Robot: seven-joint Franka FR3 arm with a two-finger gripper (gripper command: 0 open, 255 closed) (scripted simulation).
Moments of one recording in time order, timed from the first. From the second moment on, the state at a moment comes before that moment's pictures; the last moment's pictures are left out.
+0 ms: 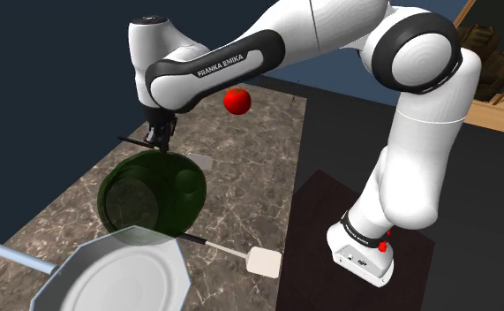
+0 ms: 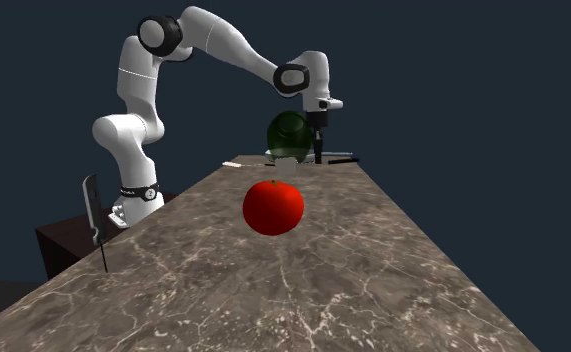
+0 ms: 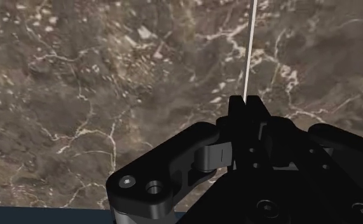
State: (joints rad) arm 0.34 0.30 0.19 -1.79 -0.07 2.15 0.09
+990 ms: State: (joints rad) arm 0.34 0.35 0.18 -1.83 -0.08 2.24 0.10
